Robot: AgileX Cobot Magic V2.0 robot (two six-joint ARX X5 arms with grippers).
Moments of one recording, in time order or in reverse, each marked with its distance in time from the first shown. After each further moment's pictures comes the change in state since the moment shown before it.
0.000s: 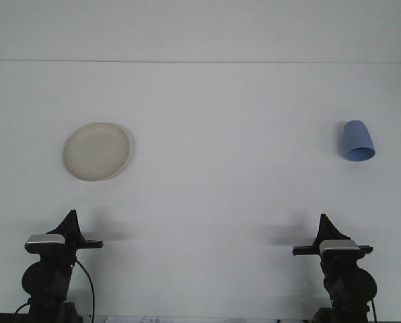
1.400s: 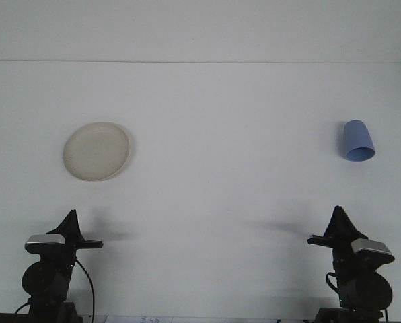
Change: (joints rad) left arm 0.000 0.000 0.000 0.000 0.000 0.000; right arm 0.000 0.086 0.208 0.014 0.086 0.410
